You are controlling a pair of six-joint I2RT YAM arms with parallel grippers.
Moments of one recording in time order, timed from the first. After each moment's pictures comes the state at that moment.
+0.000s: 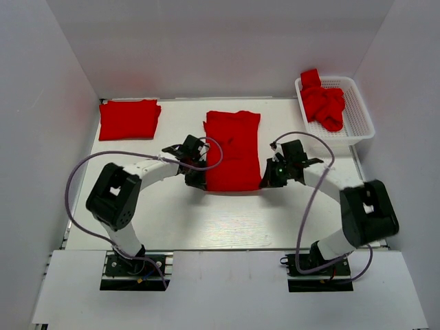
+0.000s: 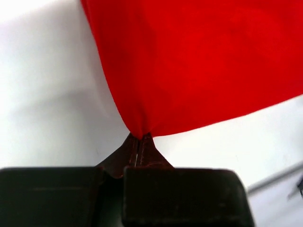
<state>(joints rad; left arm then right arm) -0.54 1.77 1.09 -0.46 0.18 -0.41 0.34 1.57 0.82 -0.27 -0.41 0.33</state>
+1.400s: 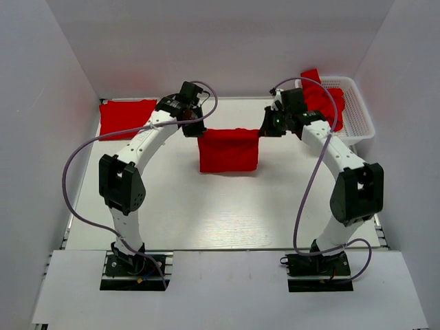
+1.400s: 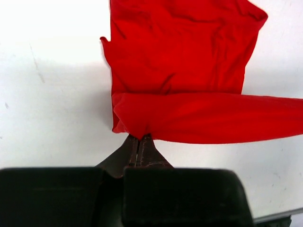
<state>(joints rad) -0.46 1.91 1.84 -0.90 -0.07 -0.54 0.32 1.70 1.47 -0.56 -0.28 0.26</state>
